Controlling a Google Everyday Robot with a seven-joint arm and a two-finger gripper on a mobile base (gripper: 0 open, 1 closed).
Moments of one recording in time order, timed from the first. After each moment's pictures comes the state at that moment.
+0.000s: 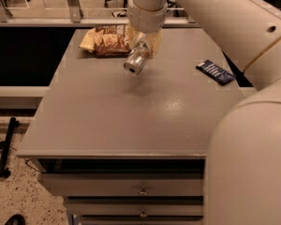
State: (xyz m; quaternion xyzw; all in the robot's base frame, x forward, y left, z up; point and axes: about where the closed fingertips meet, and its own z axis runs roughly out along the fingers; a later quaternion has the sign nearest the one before) arm 0.674 -0.015 0.906 -0.96 0.26 -0.11 0.10
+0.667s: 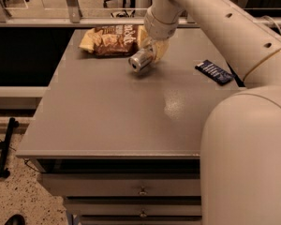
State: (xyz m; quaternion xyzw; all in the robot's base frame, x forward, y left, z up) arm 0.735 -0.043 0.862 -0.90 0.39 -0.09 0.18
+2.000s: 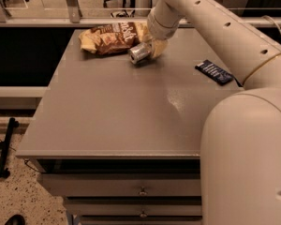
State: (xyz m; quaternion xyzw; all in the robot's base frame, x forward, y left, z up) arm 0.786 -0.052 0.853 -0.84 0.46 -0.14 0.24
